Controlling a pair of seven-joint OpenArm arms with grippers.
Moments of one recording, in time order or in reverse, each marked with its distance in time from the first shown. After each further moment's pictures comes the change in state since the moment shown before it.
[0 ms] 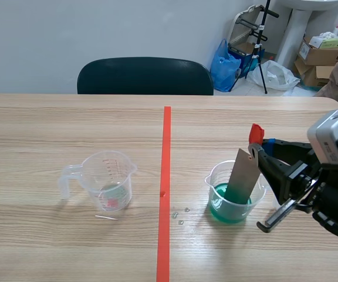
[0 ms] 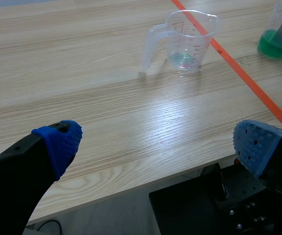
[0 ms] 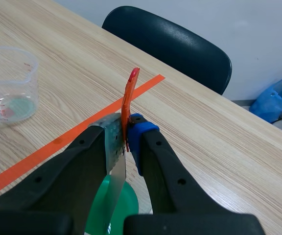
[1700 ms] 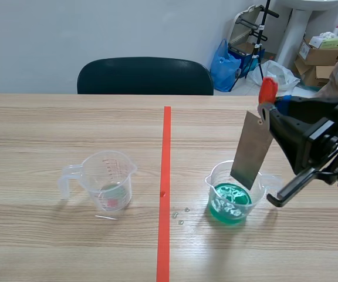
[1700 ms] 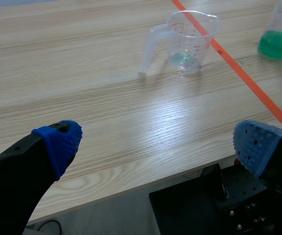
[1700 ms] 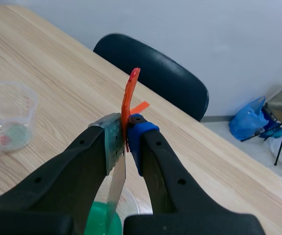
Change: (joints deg) left arm 0.0 0.0 0.0 0.0 -0.2 0.0 0.0; right arm -9.4 0.0 10.6 20.8 0.0 -0.5 -10.5
